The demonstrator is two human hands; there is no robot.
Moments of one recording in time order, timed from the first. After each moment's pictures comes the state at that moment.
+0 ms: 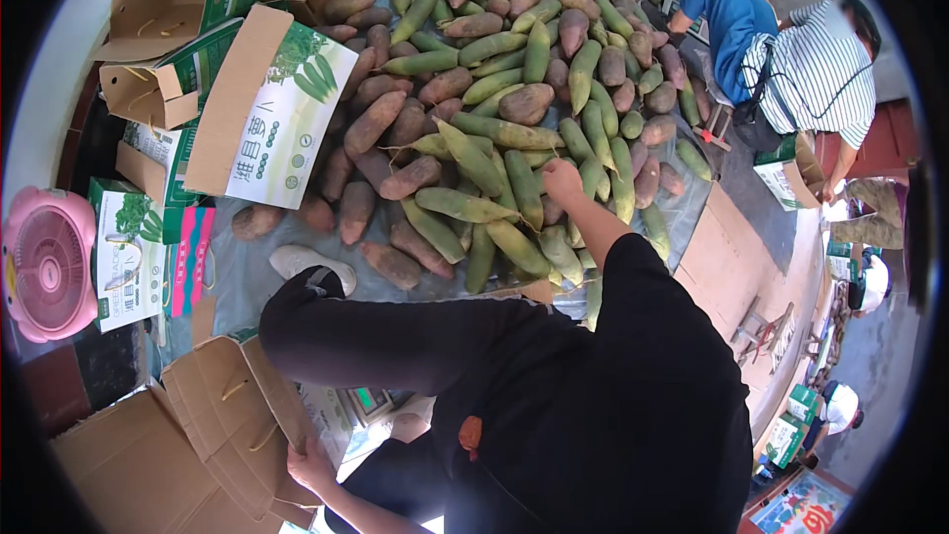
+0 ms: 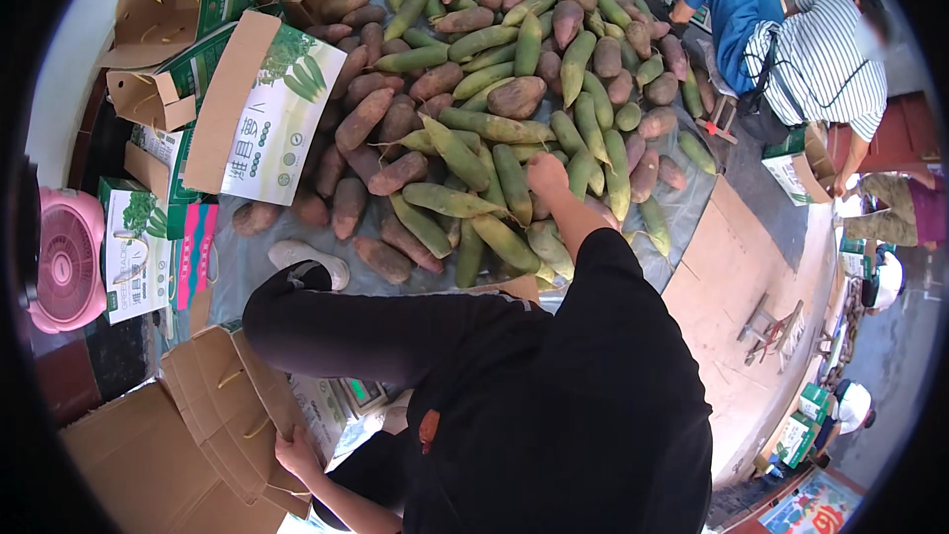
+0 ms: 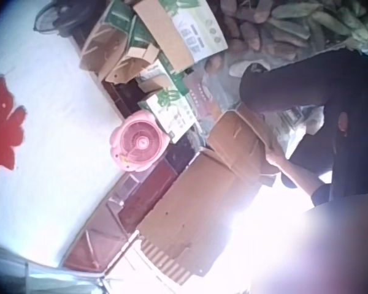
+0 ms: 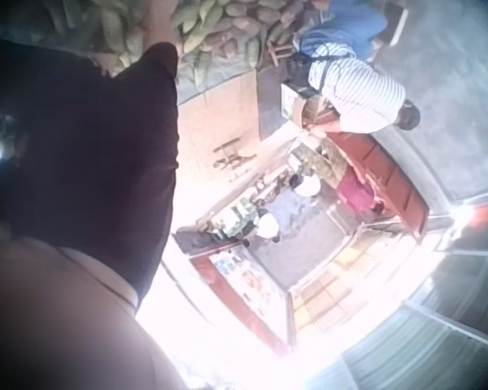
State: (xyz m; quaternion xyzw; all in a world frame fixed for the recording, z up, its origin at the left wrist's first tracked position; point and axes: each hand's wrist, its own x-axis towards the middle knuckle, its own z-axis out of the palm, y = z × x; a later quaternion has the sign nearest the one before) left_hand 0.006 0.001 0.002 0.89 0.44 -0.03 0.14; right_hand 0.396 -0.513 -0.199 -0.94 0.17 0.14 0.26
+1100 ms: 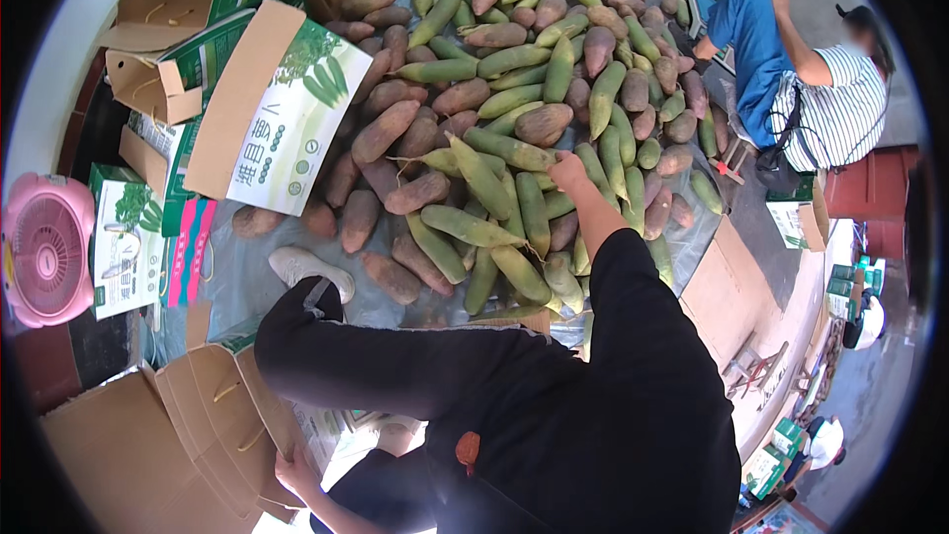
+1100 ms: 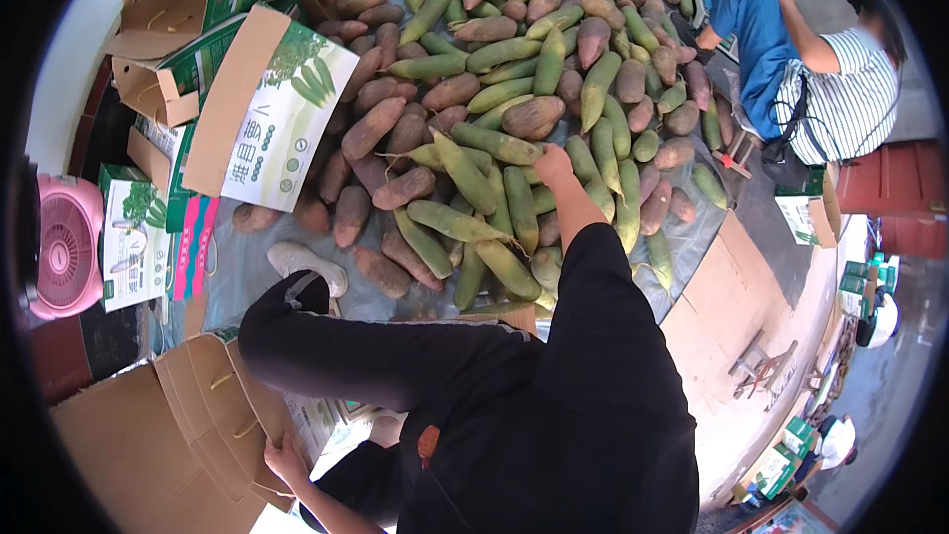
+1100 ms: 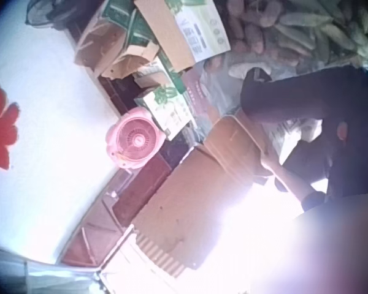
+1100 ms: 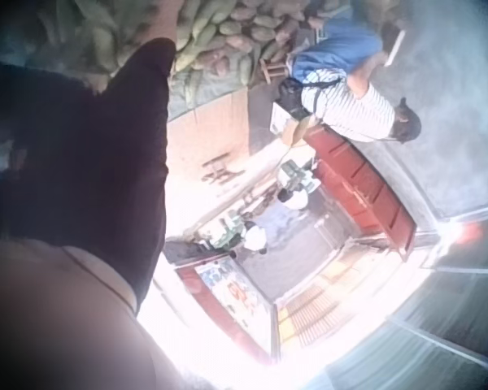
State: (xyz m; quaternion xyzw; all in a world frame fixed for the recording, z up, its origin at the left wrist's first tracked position) left_hand -0.003 0.008 -0.006 0.88 0.45 -0.03 0.12; right_hand 0.481 -0.527 -0.243 -0.90 0.23 0.22 0.31
